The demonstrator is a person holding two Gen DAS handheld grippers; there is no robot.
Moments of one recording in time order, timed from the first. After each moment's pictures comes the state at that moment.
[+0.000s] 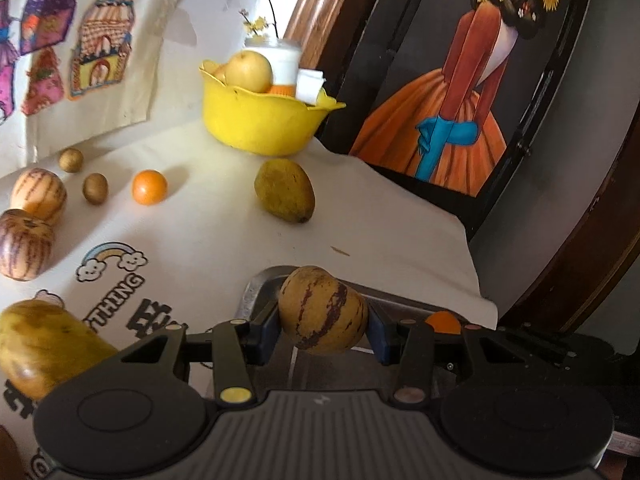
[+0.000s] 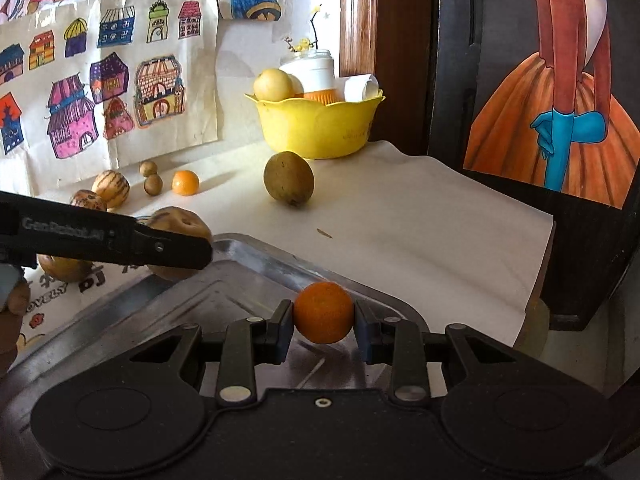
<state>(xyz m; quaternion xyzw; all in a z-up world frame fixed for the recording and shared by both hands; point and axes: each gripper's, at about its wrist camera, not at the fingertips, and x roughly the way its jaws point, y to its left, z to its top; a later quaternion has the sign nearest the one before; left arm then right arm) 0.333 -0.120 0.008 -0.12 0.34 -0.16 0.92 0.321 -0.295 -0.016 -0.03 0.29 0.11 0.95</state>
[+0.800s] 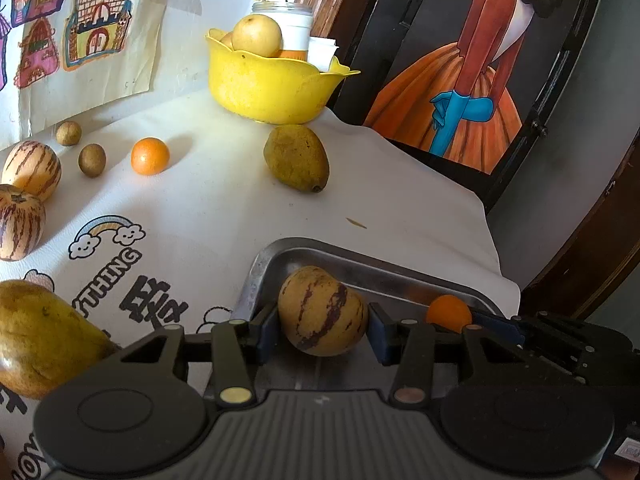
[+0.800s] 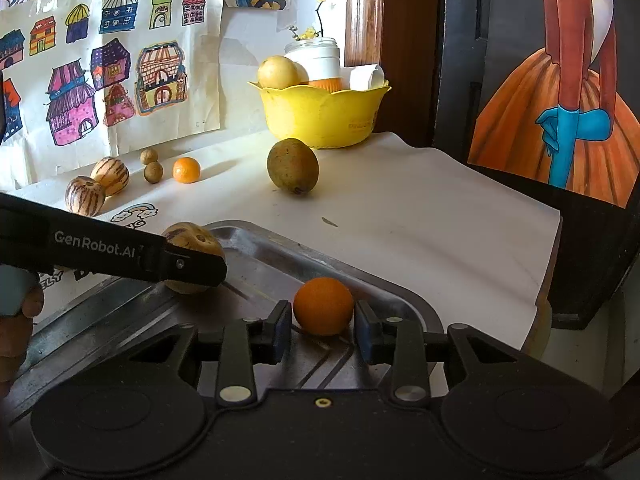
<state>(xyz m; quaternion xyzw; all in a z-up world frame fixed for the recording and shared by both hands) 0.345 -0.123 -0.006 -0.12 0.38 -0.15 0.91 0.324 -0.291 -0.024 -0.04 0.29 0.12 0.95</state>
